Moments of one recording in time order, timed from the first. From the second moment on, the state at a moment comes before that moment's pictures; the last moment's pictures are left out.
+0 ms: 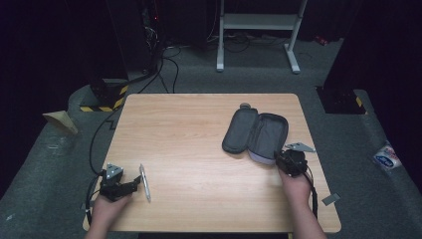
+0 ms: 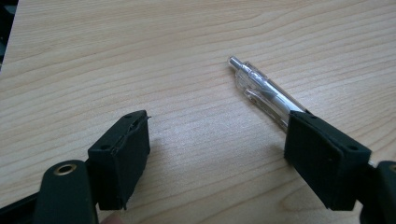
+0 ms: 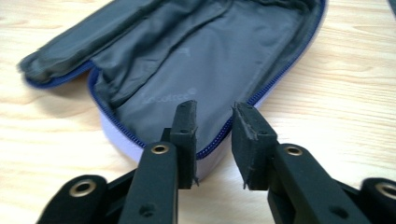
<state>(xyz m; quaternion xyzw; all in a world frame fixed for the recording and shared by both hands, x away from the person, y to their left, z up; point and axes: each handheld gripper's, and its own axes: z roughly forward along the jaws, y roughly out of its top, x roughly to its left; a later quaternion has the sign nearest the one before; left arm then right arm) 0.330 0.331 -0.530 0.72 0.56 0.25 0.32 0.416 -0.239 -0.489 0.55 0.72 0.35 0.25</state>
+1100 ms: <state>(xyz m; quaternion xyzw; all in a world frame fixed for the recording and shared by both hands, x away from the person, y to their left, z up) 0.330 0.330 -0.530 0.72 0.56 0.25 0.32 0.357 -0.196 -0.476 0.47 0.73 0.42 0.25</state>
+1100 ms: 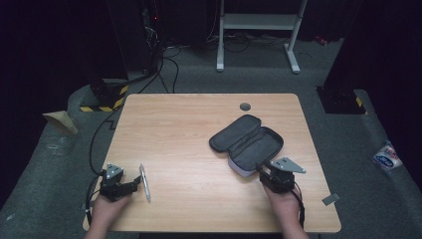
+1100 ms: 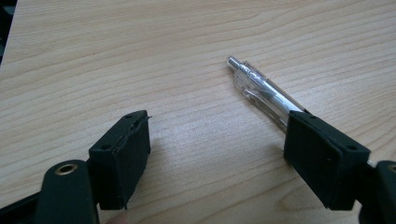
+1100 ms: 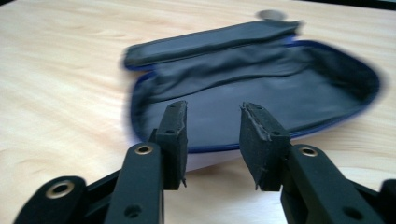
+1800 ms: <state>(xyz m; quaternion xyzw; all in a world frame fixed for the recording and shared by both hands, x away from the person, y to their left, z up) 0.324 0.331 -0.529 0.72 0.55 0.25 0.33 0.462 -0.261 -0.472 0.56 0.70 0.34 0.27</state>
